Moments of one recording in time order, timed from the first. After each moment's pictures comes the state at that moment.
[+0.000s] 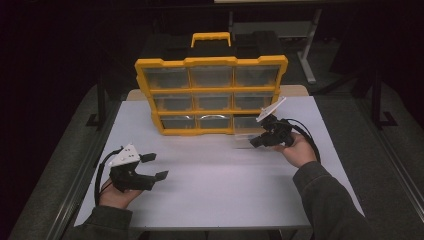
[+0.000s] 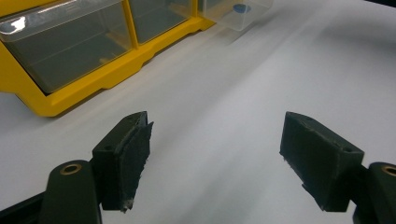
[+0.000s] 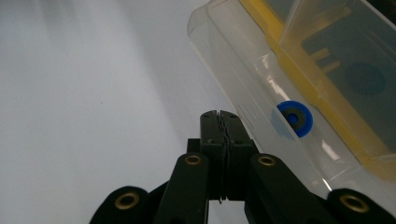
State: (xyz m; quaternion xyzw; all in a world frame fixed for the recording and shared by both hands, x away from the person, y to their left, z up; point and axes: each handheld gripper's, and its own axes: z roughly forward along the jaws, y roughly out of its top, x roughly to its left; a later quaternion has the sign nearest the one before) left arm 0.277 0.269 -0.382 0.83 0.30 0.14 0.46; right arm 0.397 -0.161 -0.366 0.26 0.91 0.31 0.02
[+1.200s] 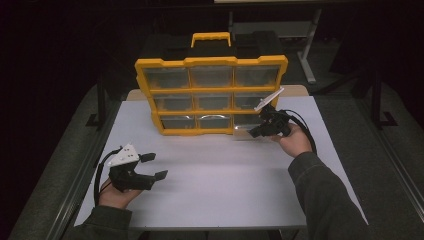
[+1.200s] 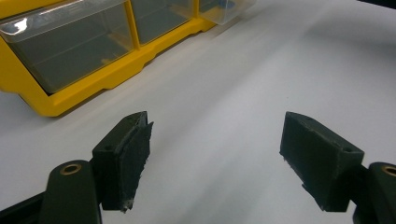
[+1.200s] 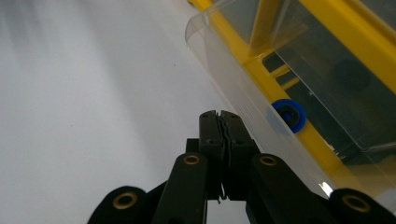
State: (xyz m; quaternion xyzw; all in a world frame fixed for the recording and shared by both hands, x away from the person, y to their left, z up) left arm 0.277 0.270 -0.382 0.82 0.30 0.14 0.46; right arm 0.424 -0.158 -0.359 0.29 0.91 0.30 0.03
